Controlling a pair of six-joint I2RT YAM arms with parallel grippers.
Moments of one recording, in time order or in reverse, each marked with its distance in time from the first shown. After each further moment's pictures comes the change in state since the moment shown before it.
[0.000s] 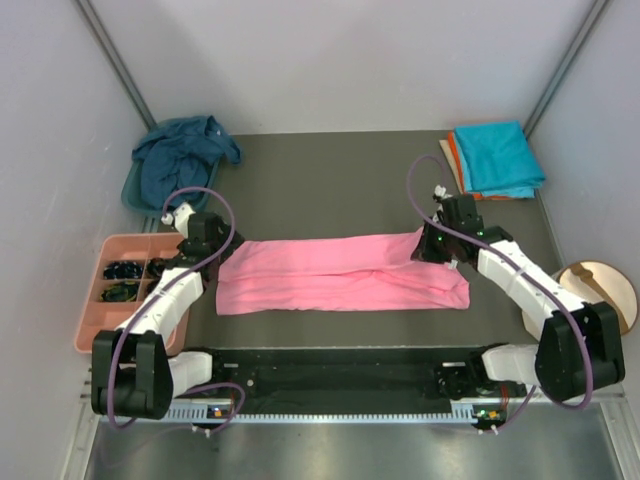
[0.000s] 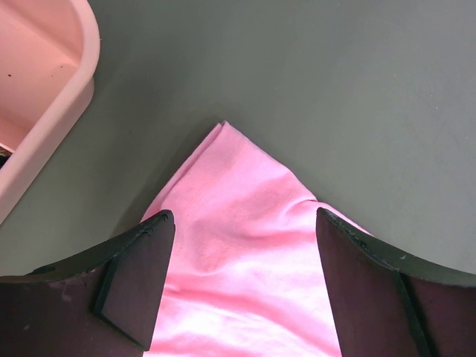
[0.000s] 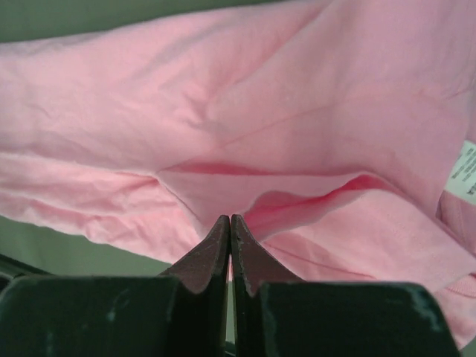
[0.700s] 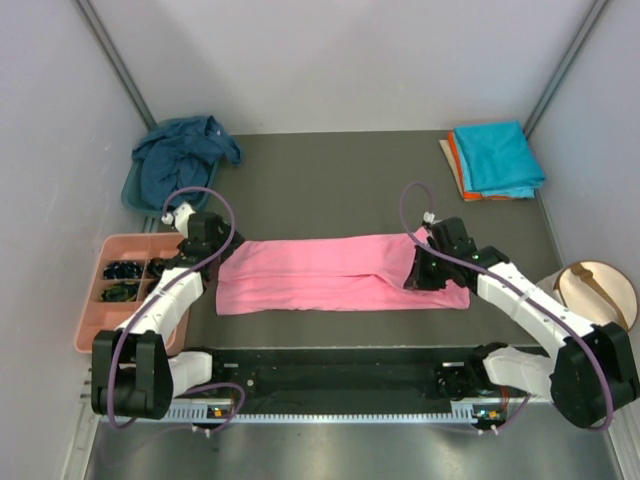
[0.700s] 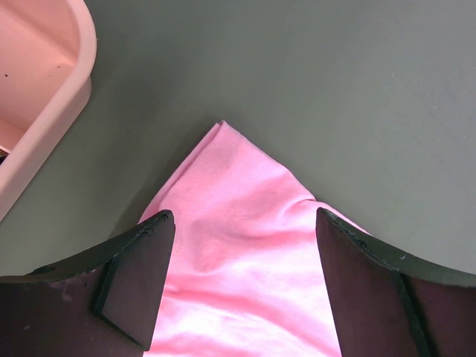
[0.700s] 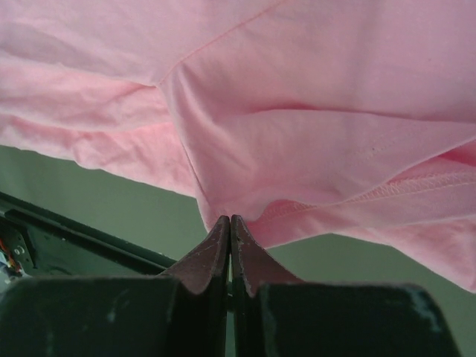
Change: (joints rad) left arm 0.000 0.000 0.000 0.003 0.005 0.000; right arm 0.137 -0.140 -0.143 -0.082 -0.021 0.082
